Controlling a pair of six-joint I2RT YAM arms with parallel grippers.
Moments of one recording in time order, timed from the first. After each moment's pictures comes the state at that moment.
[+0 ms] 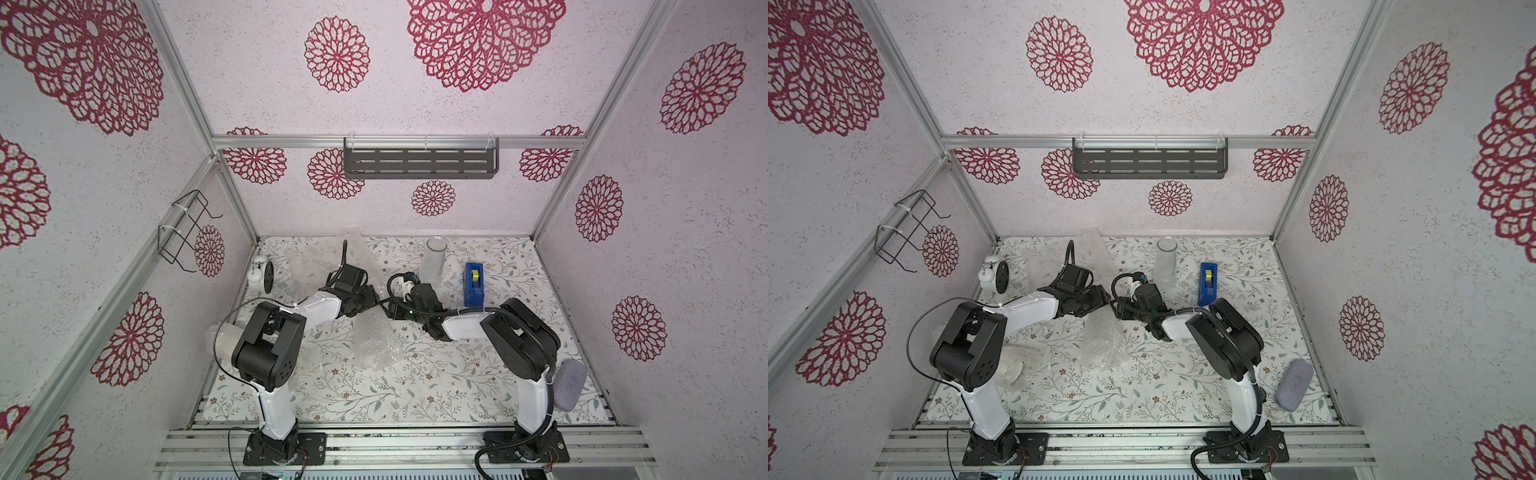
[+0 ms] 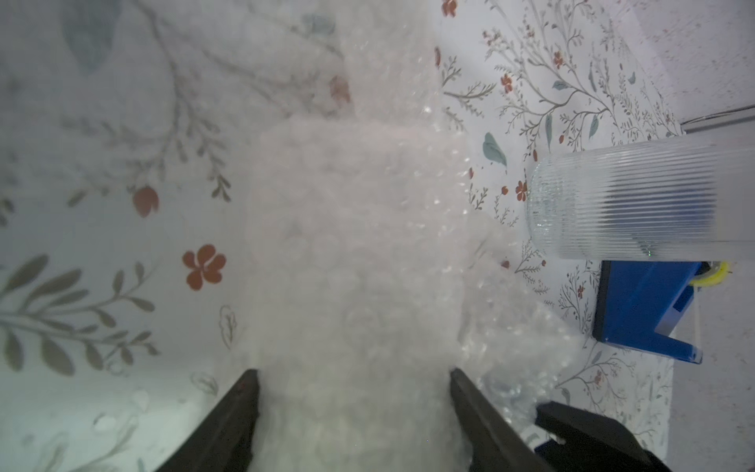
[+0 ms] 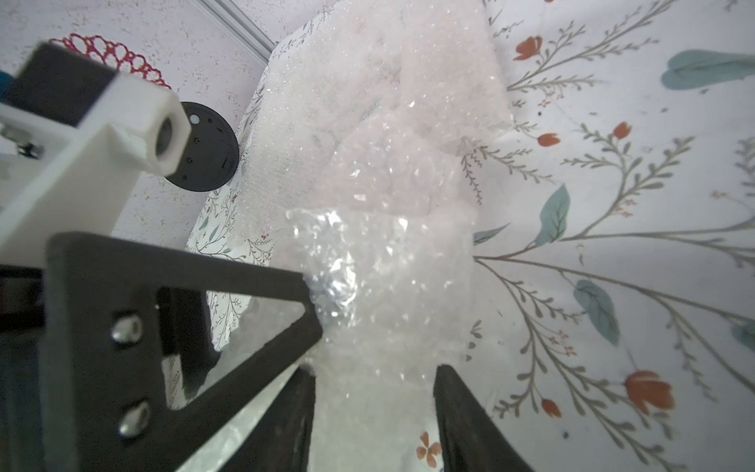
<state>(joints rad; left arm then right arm) -0.42 1.86 1.12 -0.19 0.11 -0.77 0.71 2.00 1.03 0.49 -0.20 0.68</state>
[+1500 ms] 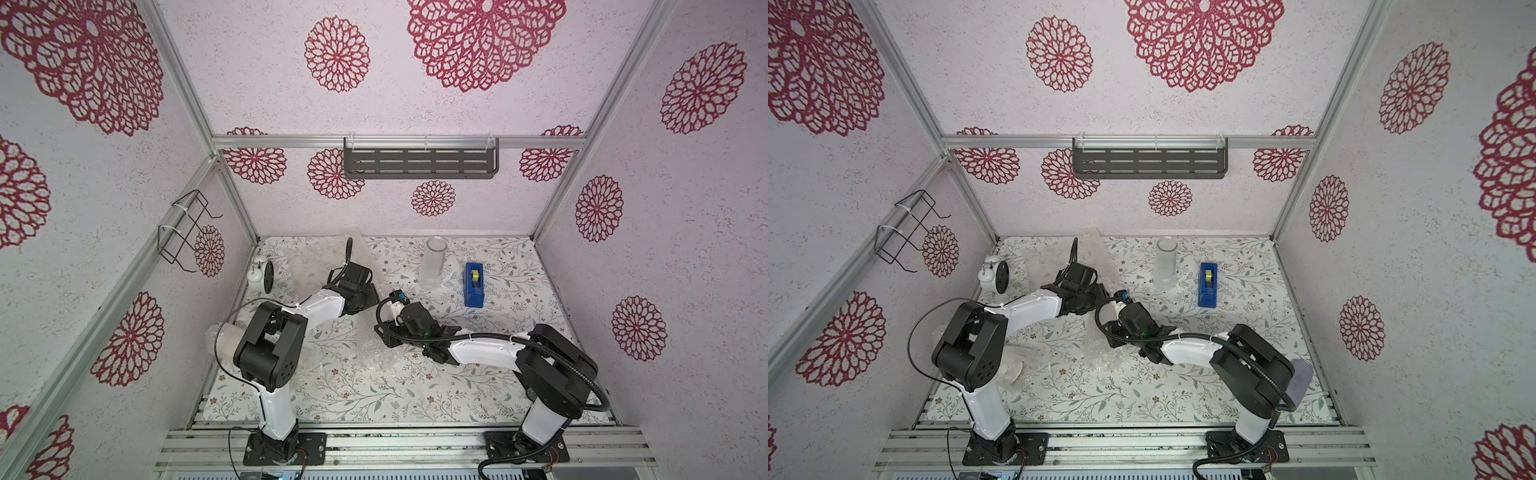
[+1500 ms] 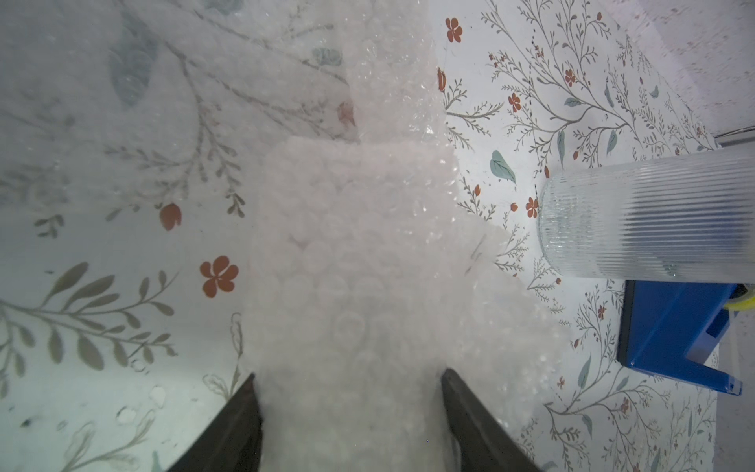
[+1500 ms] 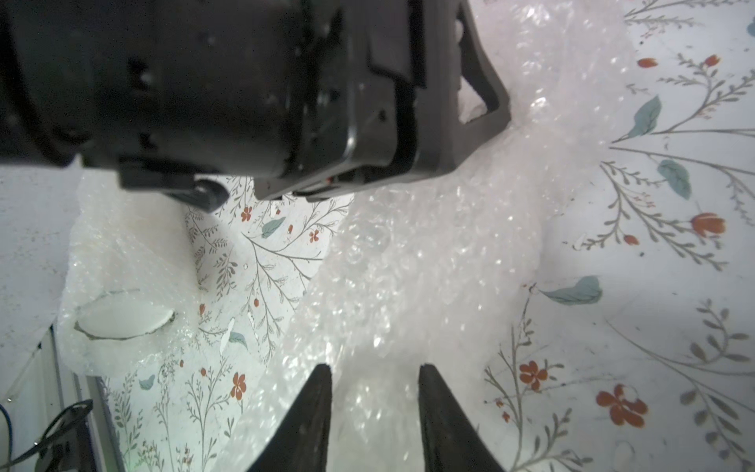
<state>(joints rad) -0.45 1.86 1.16 -0.23 0.01 -0.77 0.94 1.68 0.90 0.19 -0.03 0.54</state>
